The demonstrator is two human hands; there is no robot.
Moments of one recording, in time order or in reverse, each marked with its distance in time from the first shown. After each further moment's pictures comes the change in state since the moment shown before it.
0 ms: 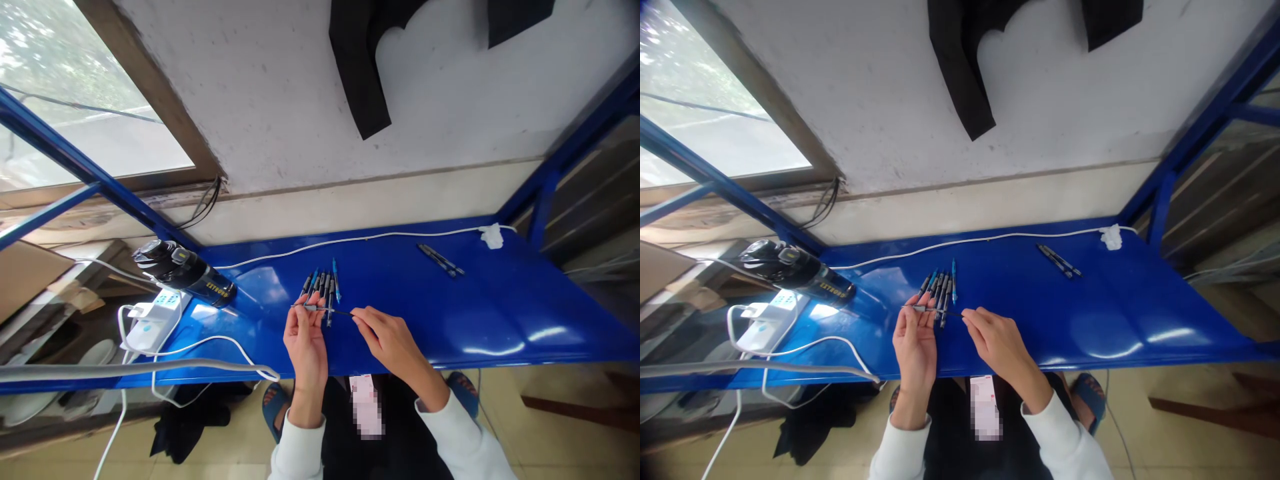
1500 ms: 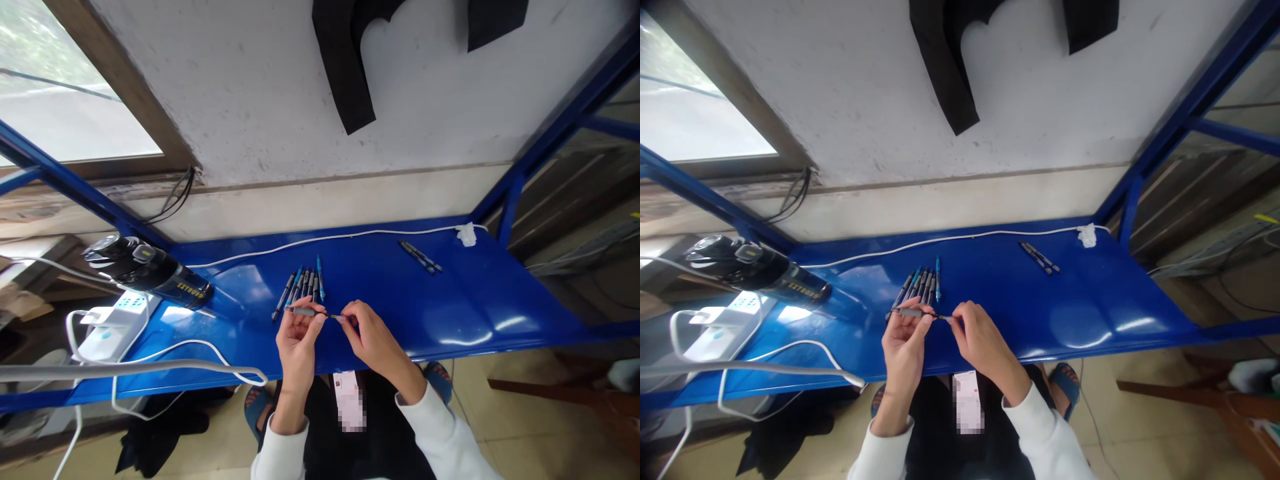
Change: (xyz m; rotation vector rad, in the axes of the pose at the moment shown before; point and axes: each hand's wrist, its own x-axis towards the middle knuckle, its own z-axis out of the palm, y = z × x) left_hand -0.014 -0.004 -0.006 0.223 -0.264 0.019; right_hand -0.004 0.001 0.005 0.128 0.090 0.013
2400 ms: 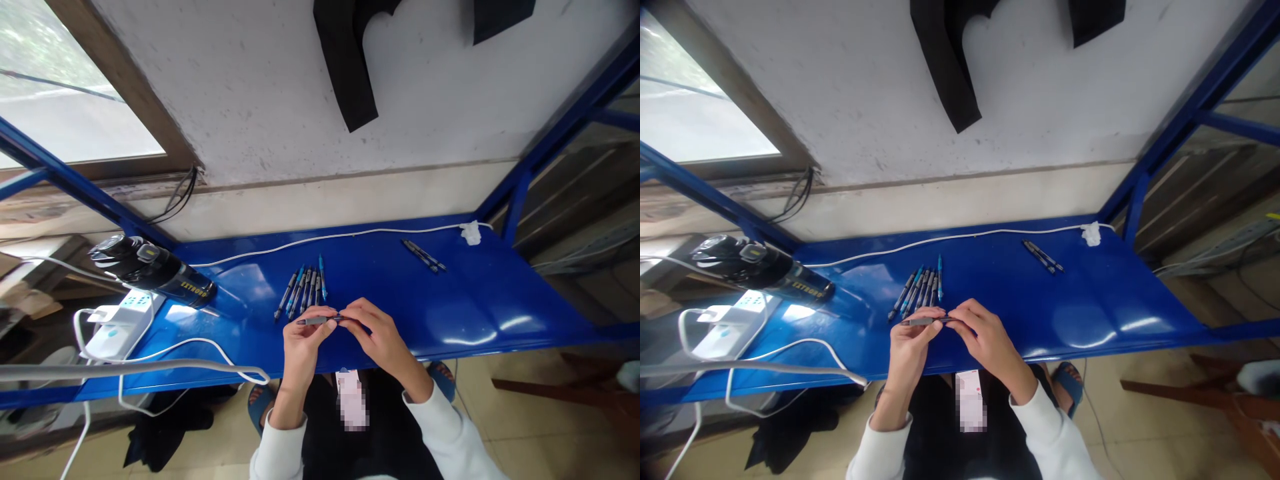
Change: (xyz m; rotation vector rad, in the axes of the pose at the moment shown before) left_hand 0.006 0.003 -0.004 0.069 -0.193 -0.058; right_hand 0.003 0.000 -0.010 0.238 0.024 -0.071
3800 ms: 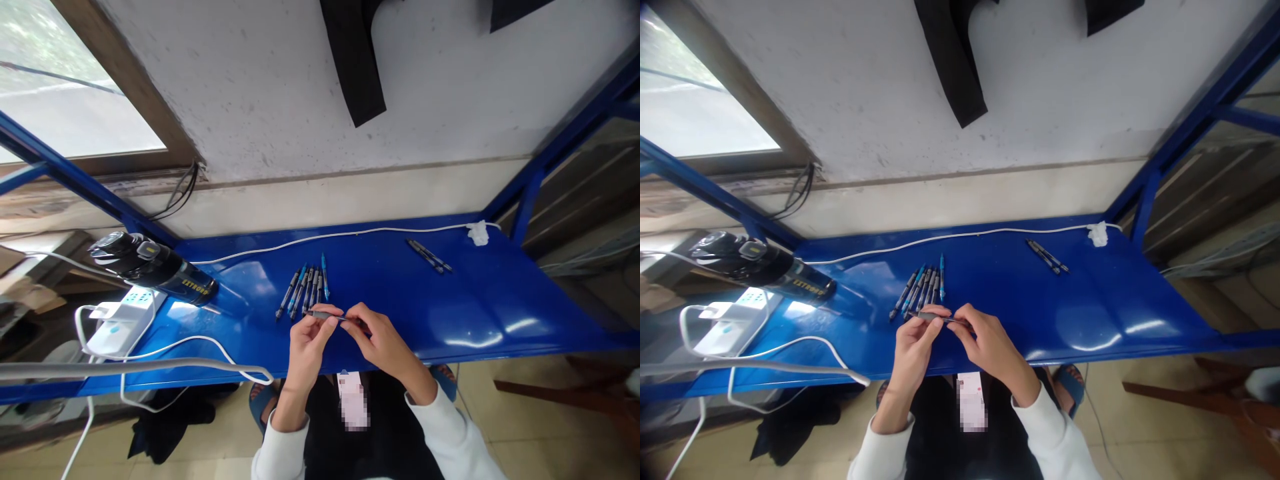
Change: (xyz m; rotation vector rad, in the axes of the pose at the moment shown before) left_hand -0.003 0.006 0.001 0.122 -0.071 -0.031; right_hand 0.002 -0.007 -0.002 0.035 -0.136 0.231
